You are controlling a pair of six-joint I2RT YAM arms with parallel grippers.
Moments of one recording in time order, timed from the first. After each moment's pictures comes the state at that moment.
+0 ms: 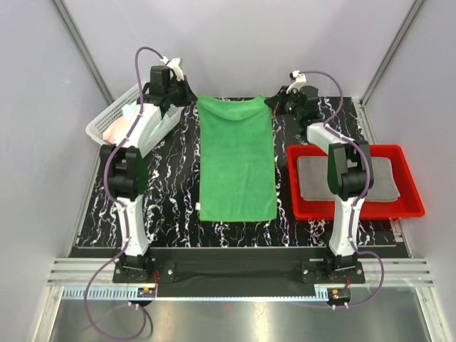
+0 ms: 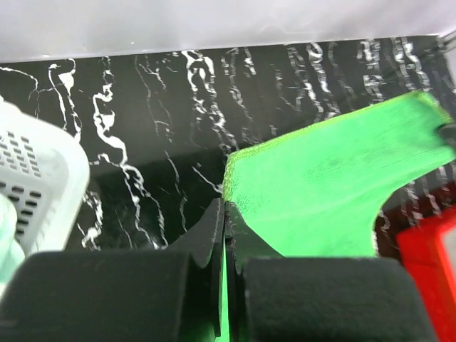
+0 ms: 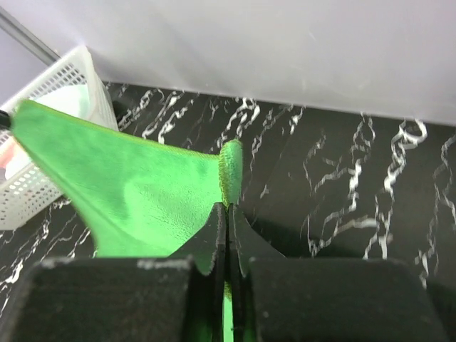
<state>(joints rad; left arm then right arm) -0.15 2.08 1.93 -0.32 0.35 -0.28 0.18 2.09 1.53 0.41 -0.41 0.34</state>
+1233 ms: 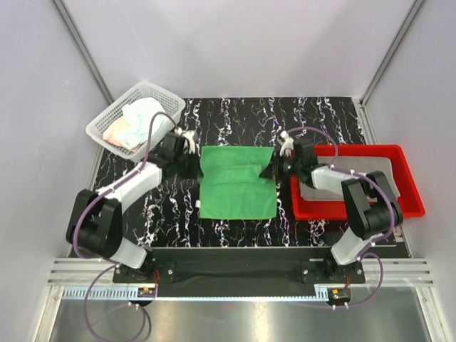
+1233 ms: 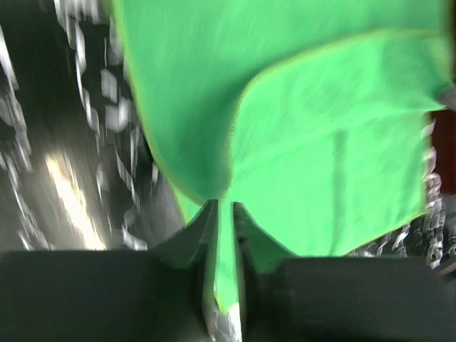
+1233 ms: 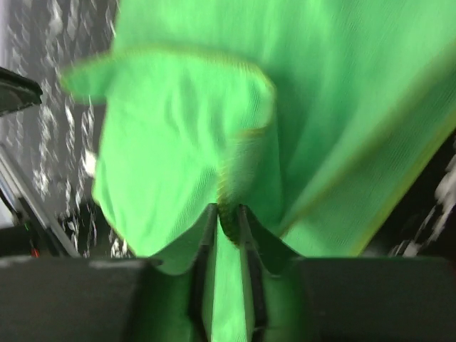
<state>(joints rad) -0.34 1.50 0.97 -0.31 0.26 -0.31 0.28 1.68 0.82 0.20 -0.58 0.39</state>
